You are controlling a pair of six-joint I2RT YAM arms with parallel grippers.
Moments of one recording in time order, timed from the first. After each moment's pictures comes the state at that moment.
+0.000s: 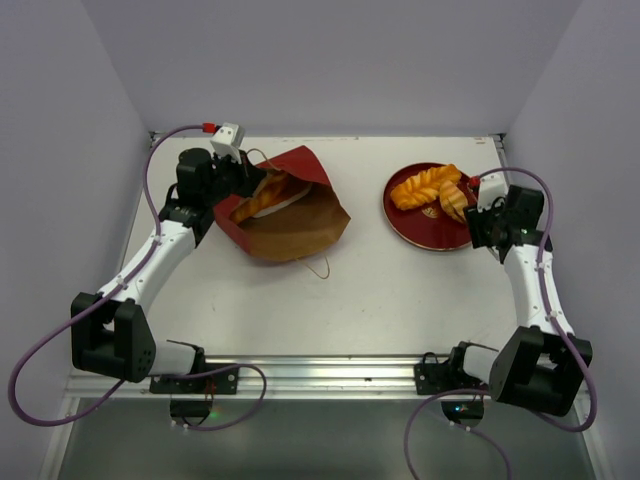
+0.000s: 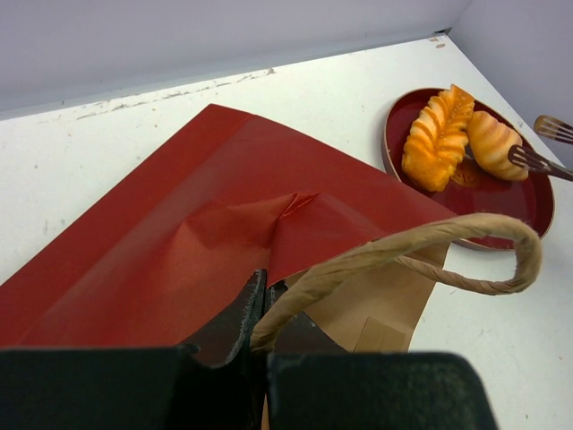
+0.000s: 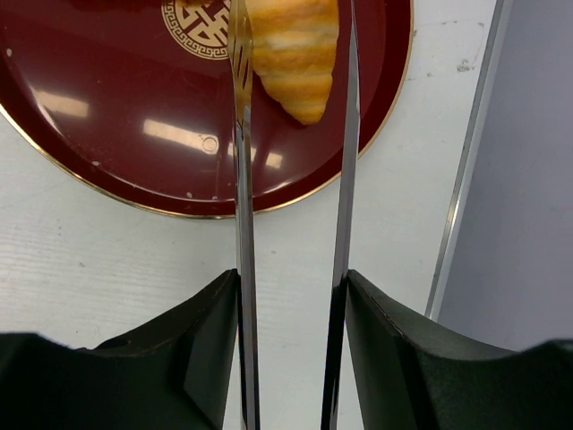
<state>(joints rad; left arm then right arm) -0.21 1.36 1.04 0.06 0.36 -0.17 -0.25 1.20 0.91 -0.49 -0.13 -0.51</state>
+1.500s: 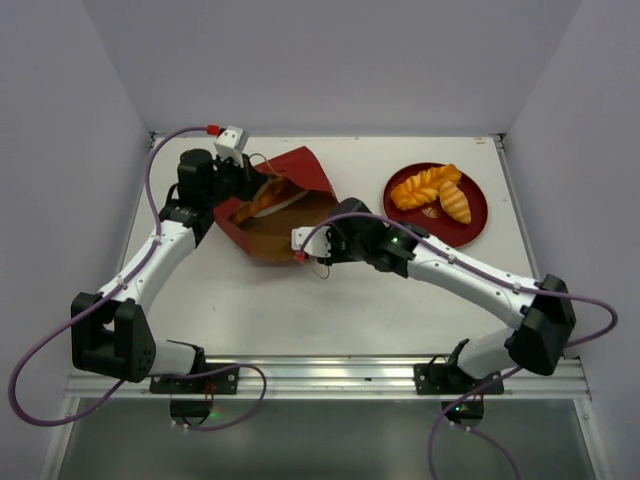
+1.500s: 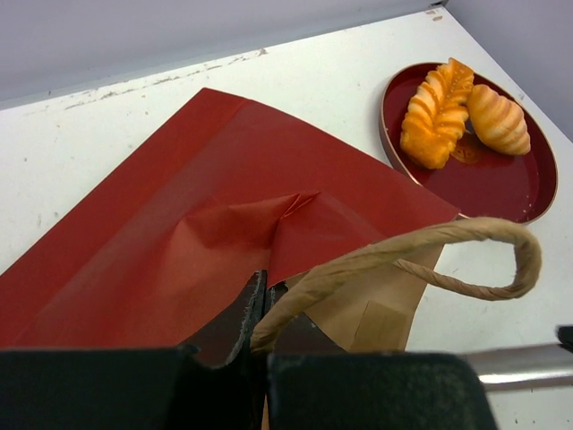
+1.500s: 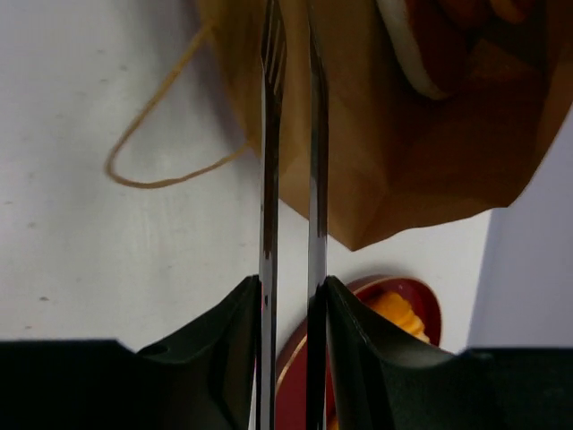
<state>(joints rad) -0.21 1.36 1.04 0.03 0.39 -0.13 0.90 1.39 1.21 -0.64 0.07 -0.82</state>
